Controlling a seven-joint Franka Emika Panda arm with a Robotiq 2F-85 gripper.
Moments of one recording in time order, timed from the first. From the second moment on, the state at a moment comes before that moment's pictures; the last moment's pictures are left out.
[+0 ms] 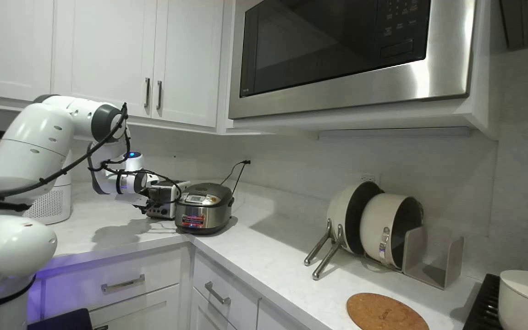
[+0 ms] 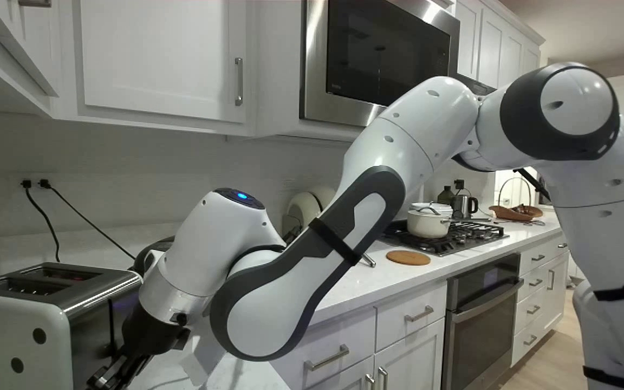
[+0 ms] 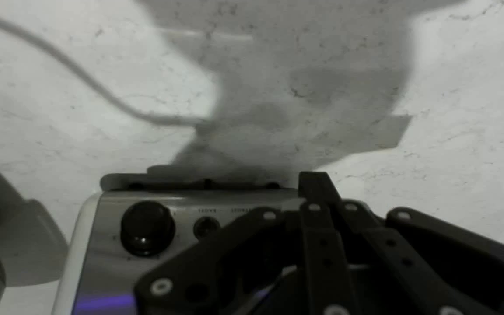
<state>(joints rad) 0.56 0.37 0.32 -2.01 -0.23 2.94 0.21</state>
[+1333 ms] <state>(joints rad) 0.57 0.43 0.30 -1.94 -0.22 2.94 0.20</state>
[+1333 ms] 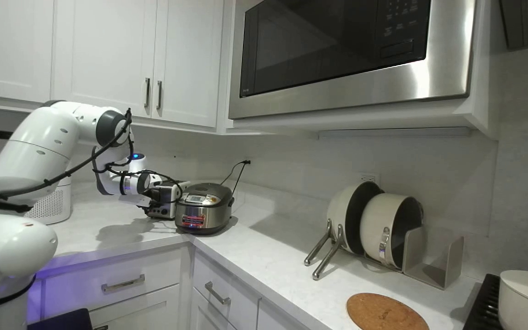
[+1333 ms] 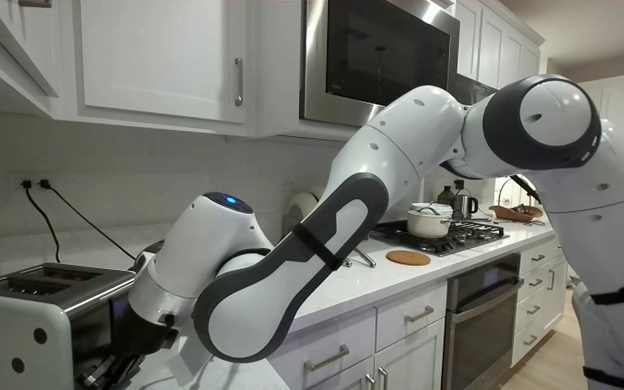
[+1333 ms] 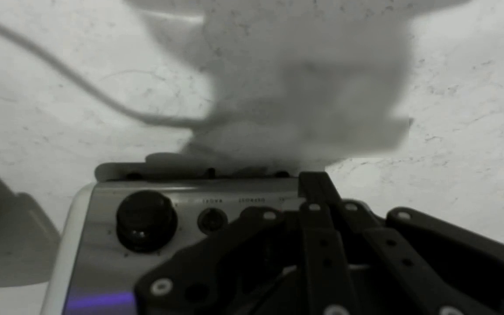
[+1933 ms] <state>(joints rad) 0.60 0.44 0.28 -1.92 -0.22 2.93 0.20</state>
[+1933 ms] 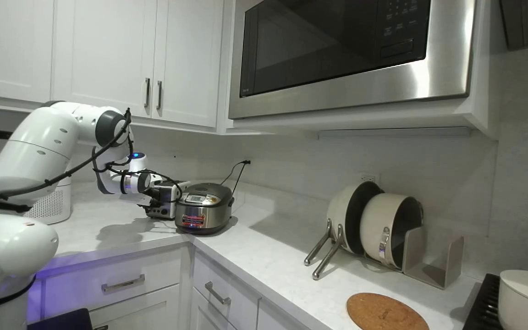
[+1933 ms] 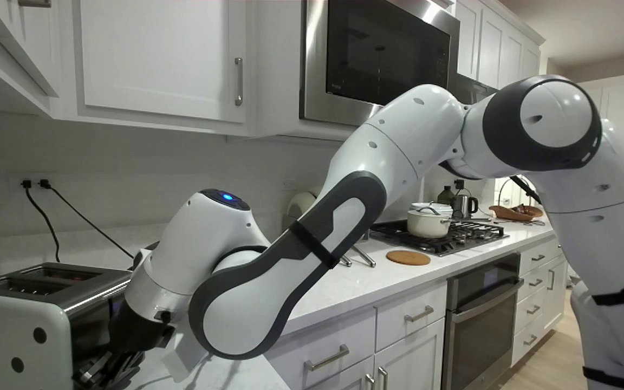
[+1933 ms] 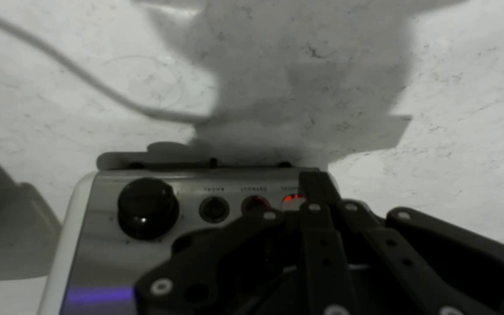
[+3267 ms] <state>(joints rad) 0.69 0.44 0.18 -1.89 -0.22 2.88 0.20</state>
